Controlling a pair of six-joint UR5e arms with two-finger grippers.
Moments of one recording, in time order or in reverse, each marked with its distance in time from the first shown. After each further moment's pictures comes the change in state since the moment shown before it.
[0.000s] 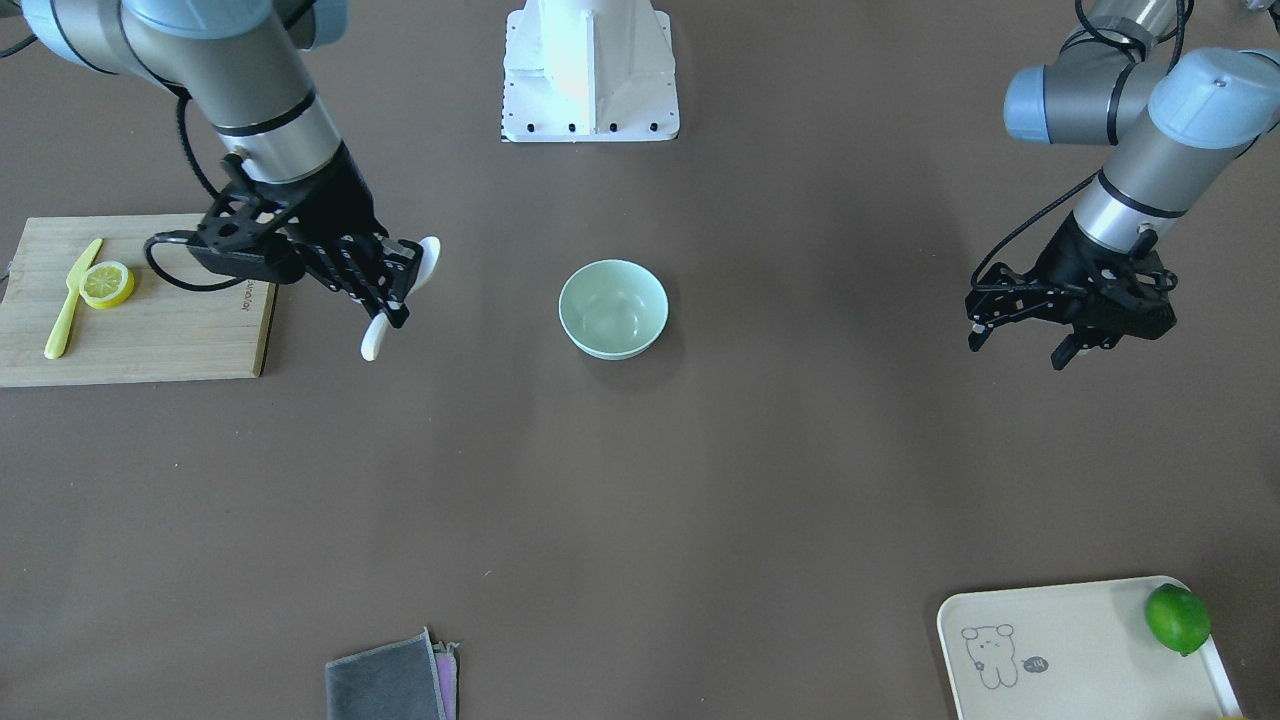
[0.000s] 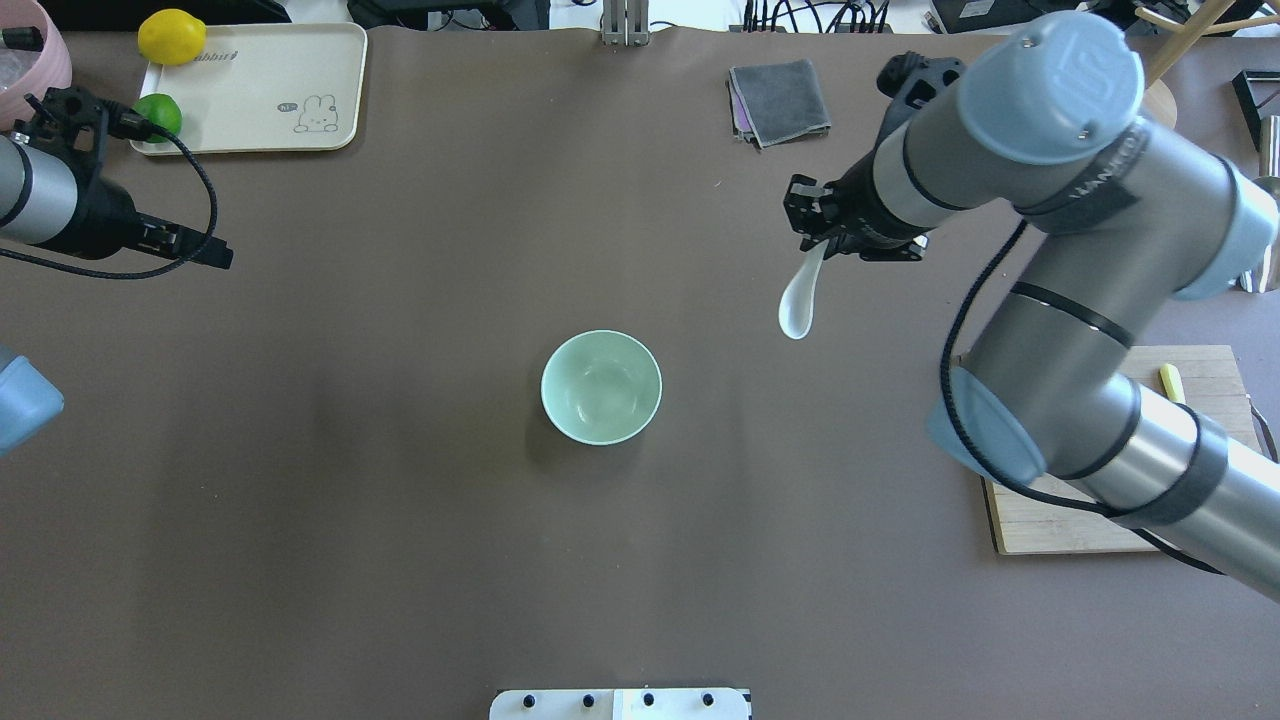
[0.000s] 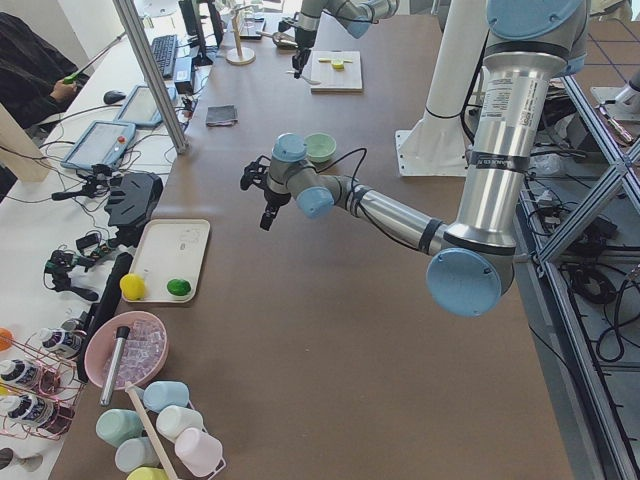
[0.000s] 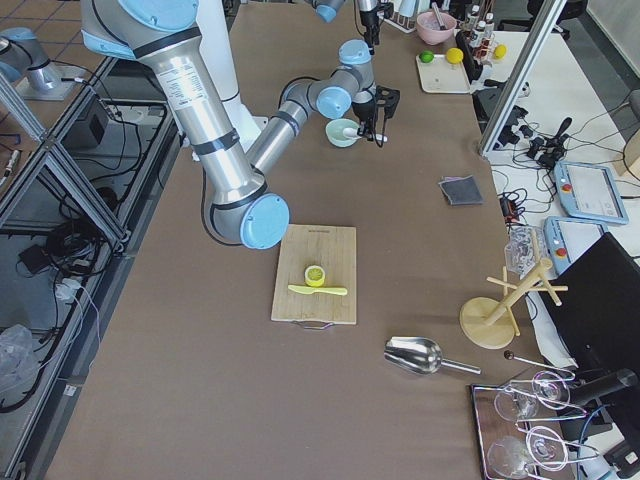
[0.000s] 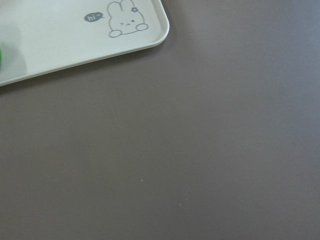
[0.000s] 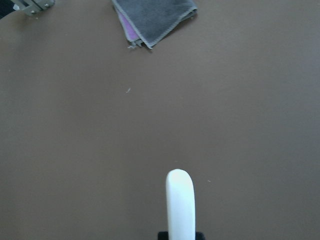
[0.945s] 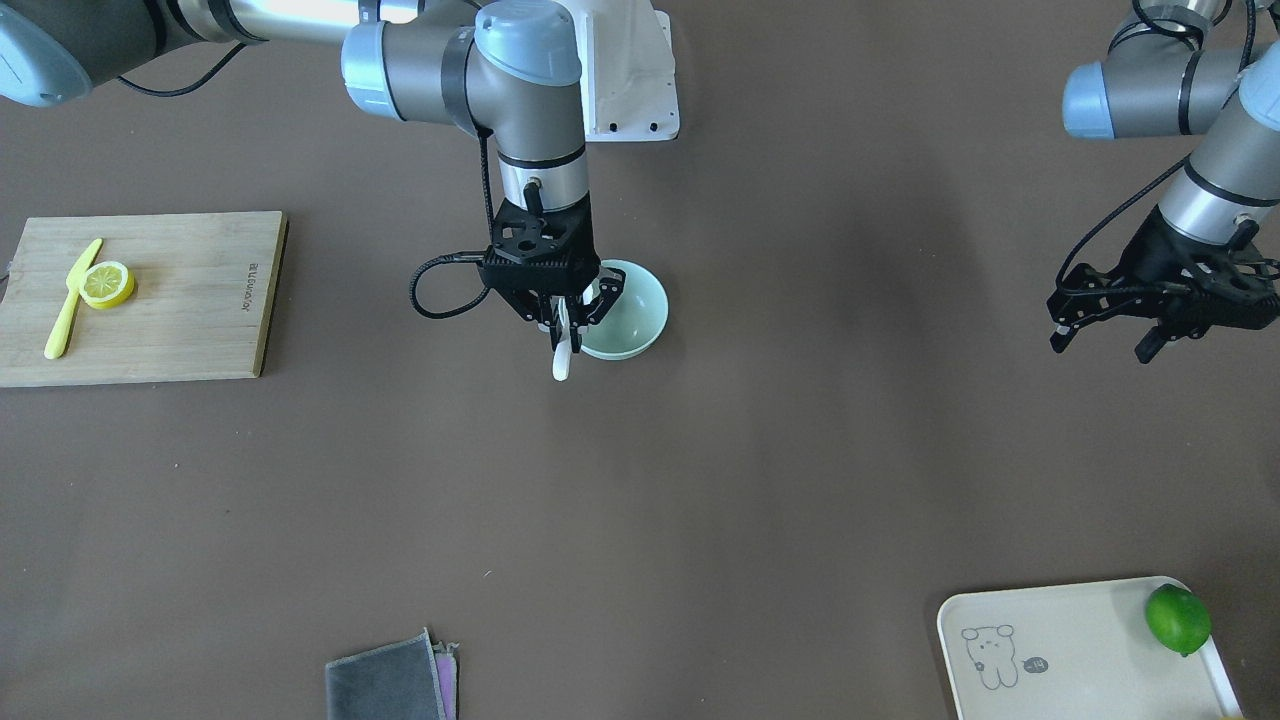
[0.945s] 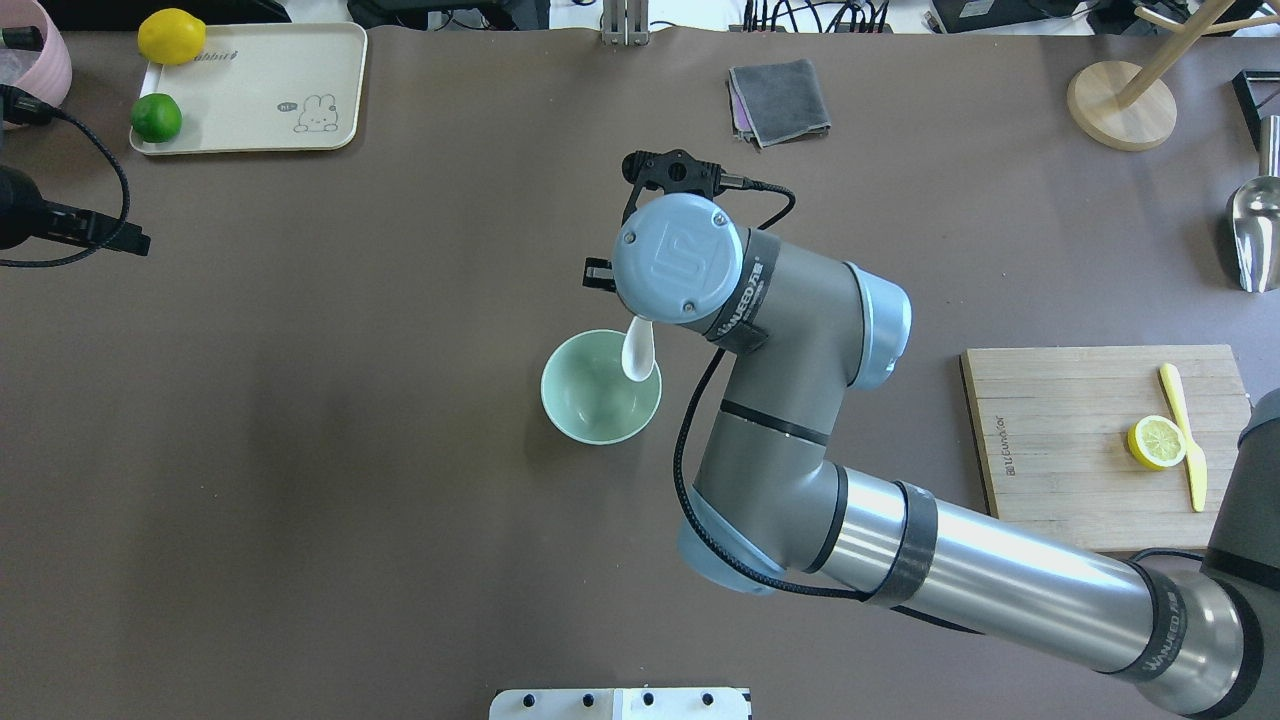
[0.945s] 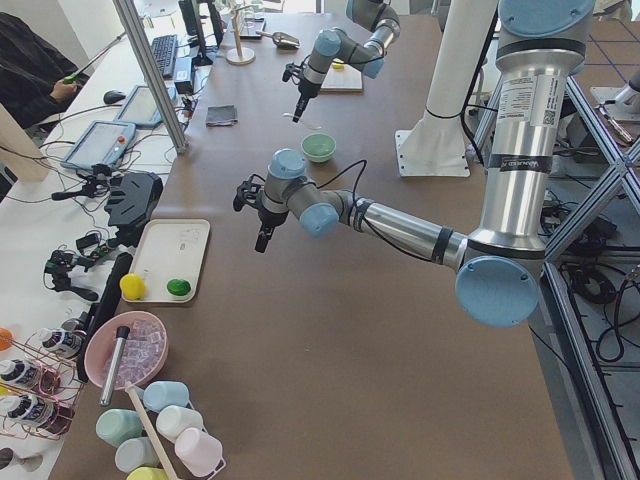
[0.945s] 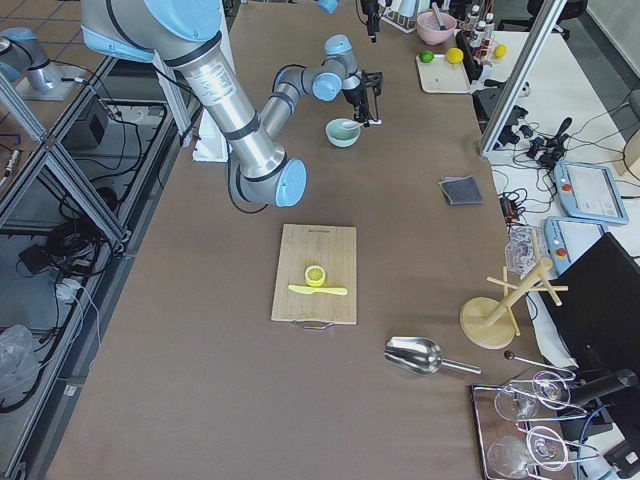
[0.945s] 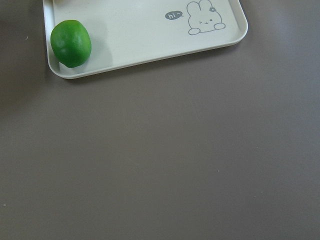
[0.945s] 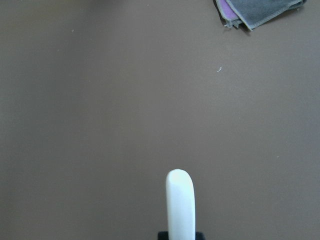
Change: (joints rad) left arm -0.076 0.064 0.001 -0.006 -0.005 0.016; right arm -0.264 0.225 -0.246 0.003 -0.381 -0.056
